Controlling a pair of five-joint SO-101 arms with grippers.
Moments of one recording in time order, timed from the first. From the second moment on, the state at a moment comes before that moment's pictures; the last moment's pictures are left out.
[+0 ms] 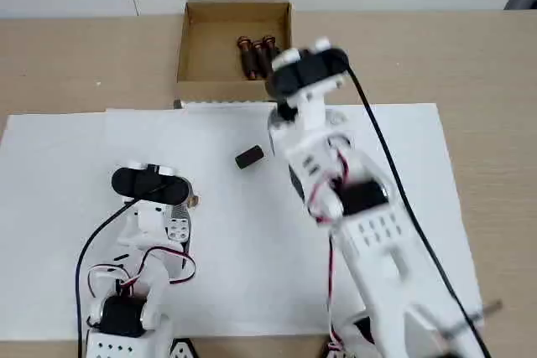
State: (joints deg) left arm 3.1 -103.4 94.4 58.3 0.7; right arm -23.0 -28.6 36.4 30.1 -2.7
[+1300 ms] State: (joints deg) left arm 3.1 -103.4 94.4 58.3 0.7; right arm -21.3 49.4 -45.2 43.8 1.5
